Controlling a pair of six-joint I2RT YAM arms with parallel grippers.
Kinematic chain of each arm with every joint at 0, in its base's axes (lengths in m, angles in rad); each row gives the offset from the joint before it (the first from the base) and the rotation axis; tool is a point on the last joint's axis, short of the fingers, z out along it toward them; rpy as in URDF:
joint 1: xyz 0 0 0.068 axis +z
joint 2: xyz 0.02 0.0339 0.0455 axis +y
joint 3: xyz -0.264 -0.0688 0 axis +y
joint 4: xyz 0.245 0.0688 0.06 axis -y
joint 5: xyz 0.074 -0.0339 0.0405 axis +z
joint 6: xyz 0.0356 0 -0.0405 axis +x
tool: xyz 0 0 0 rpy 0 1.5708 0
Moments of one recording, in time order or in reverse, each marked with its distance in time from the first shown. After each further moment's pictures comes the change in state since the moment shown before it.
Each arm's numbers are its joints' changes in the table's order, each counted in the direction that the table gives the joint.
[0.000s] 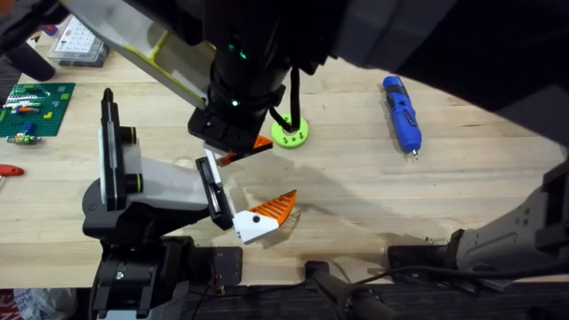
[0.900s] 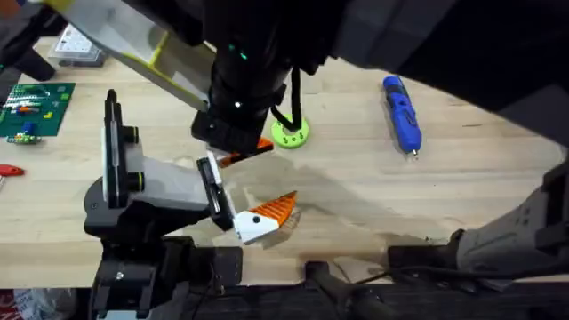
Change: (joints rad) left arm 0.000 0.000 -0.001 -0.023 -0.002 0.000; right arm 0.000 0.000 0.000 -0.008 -0.001 -0.060
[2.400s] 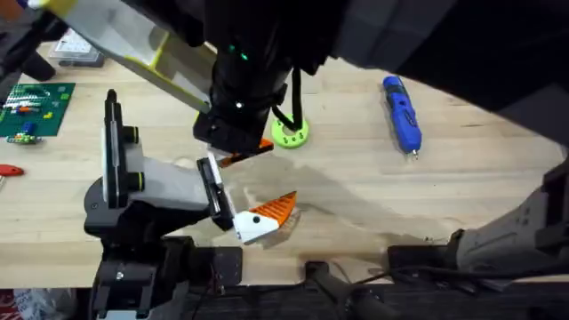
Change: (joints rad) left arm 0.000 0.000 0.000 0.000 0.000 0.000; right arm 0.000 0.000 0.000 -0.006 -0.003 -0.019
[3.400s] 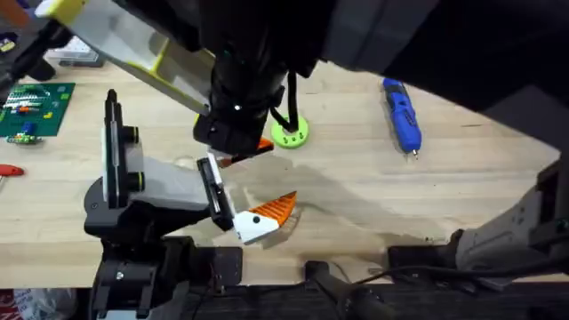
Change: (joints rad) left arm 0.000 0.000 0.000 0.000 -0.001 0.000; right arm 0.000 0.015 0.000 -0.002 0.000 0.000
